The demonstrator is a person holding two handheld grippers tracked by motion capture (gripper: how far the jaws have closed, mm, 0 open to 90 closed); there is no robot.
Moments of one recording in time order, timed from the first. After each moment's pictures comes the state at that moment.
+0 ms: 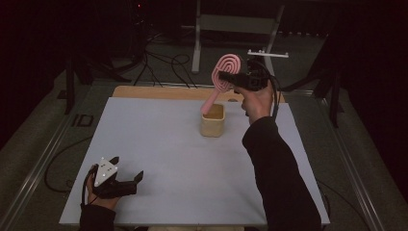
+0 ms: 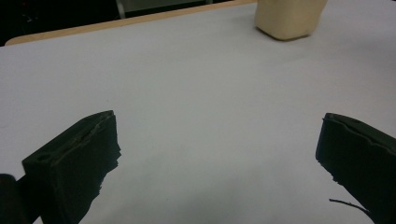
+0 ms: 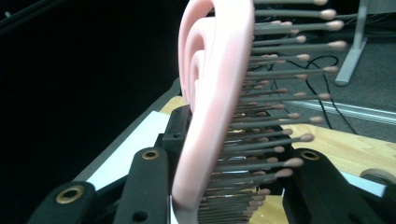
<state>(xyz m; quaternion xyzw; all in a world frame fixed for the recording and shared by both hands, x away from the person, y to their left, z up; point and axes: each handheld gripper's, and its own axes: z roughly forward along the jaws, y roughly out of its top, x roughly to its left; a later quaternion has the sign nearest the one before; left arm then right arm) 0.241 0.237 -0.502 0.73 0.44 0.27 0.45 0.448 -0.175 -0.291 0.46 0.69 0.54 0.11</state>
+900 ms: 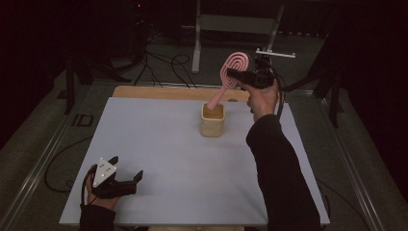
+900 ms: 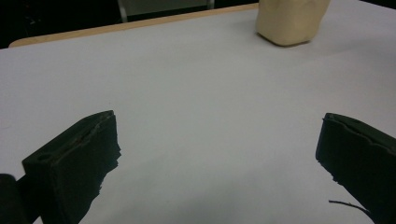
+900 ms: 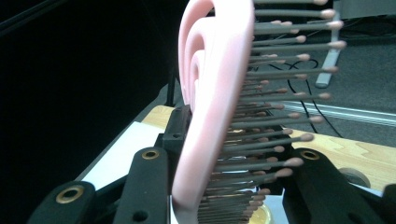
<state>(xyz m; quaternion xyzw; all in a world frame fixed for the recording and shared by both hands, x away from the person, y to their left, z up) 0.240 0.237 -0.501 0.72 0.44 0.28 0.46 0.463 -0.195 -0.299 0.49 0.68 0.54 0.12</state>
